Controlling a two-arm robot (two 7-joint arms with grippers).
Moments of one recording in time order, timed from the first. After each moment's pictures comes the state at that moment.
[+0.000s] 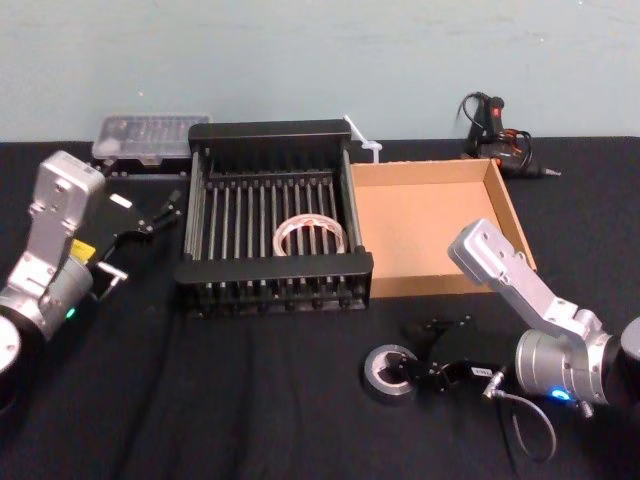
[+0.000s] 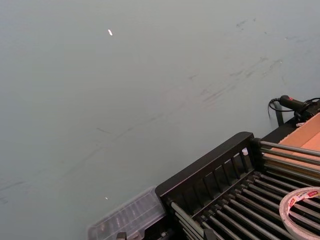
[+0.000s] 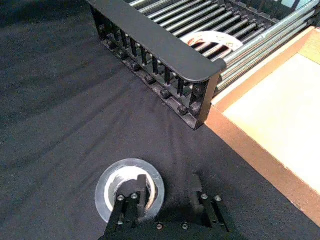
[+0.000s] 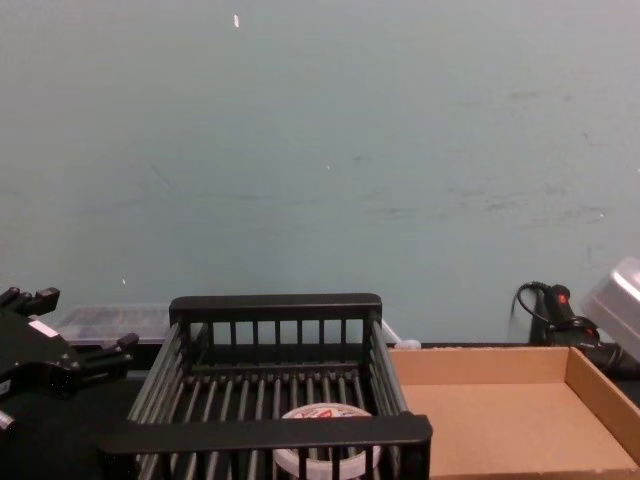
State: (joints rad) left arm -0.20 0.60 0.45 -1.41 -0.25 -0.12 0.03; right arm 0.18 0.62 -0.55 -1.66 0.34 0.48 0.50
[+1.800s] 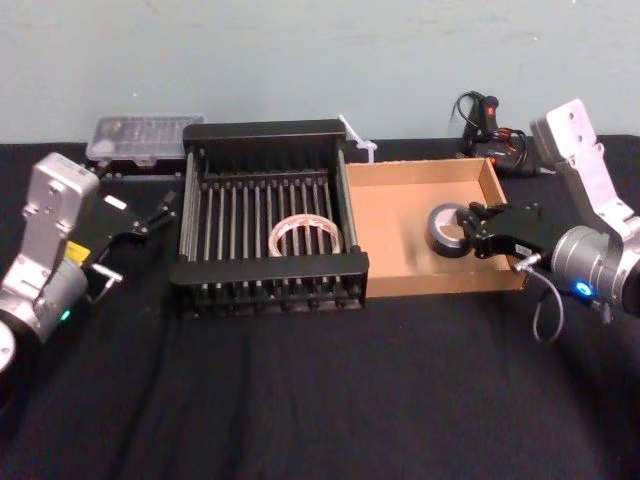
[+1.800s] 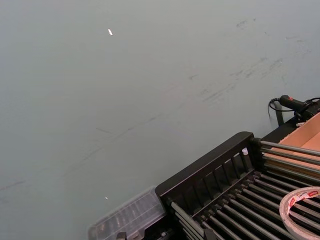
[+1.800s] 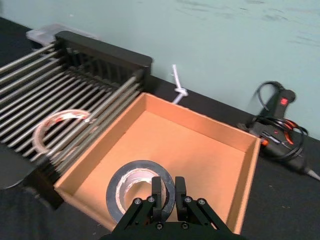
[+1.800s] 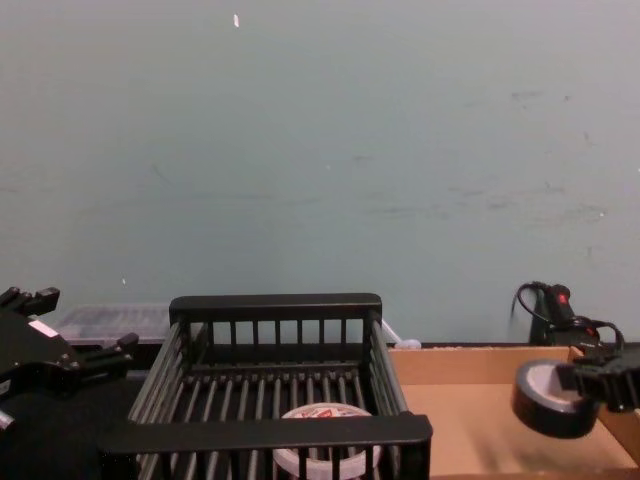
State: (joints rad) left arm -0.20 0.60 0.45 -1.41 -0.25 -0.12 0.03; right arm 0.23 0.49 -0.33 -1.57 0.34 0.46 0.28
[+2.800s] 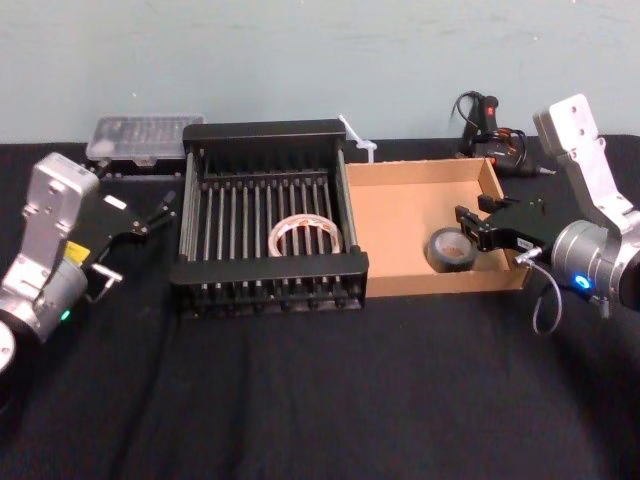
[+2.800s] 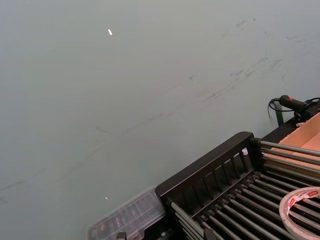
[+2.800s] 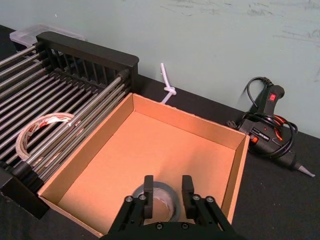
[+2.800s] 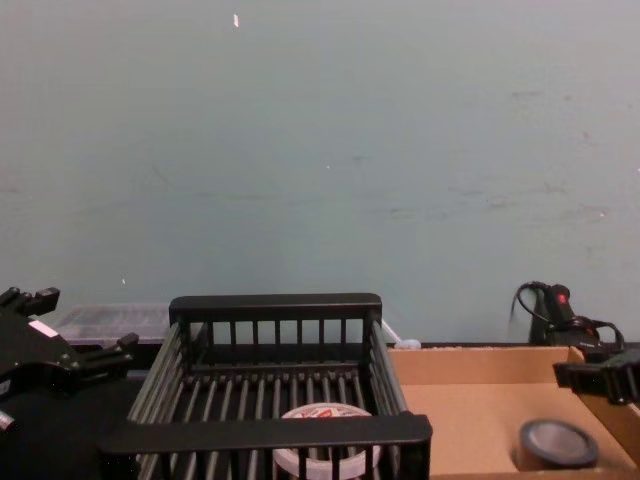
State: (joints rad) left arm -0.20 0.60 0.45 -1.41 -0.25 -0.12 0.03; right arm 0.26 0.46 -0.31 -1.53 0.33 0.48 0.26
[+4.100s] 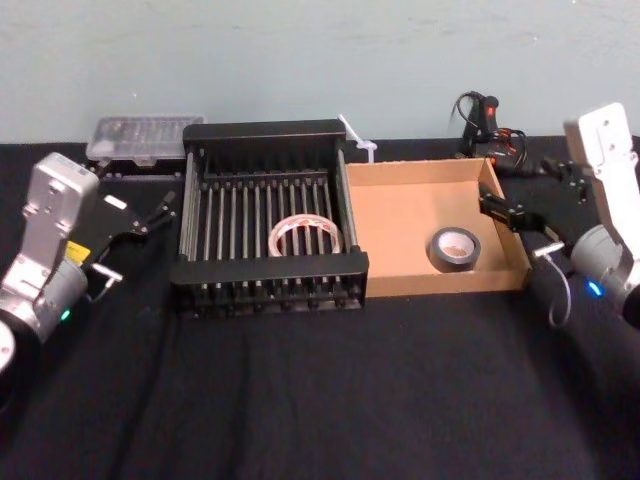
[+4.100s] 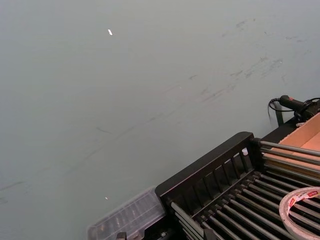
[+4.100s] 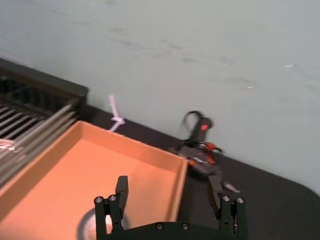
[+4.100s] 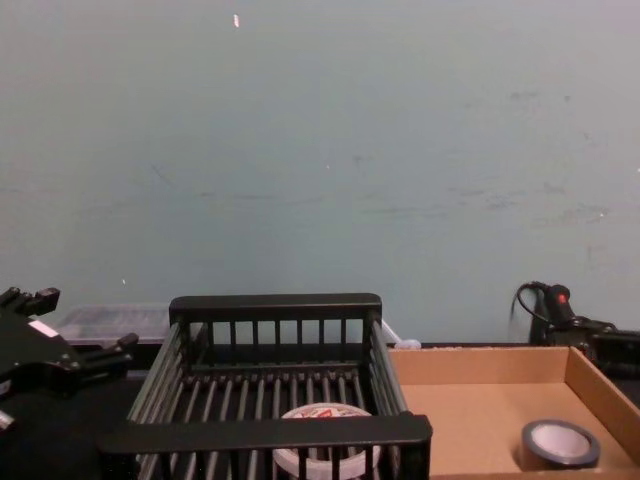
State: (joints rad) left arm -0.20 0.60 0.45 -1.41 -0.25 -0.12 0.03; right arm 0.16 0.42 -0.26 -1.57 0.18 0.26 0.08
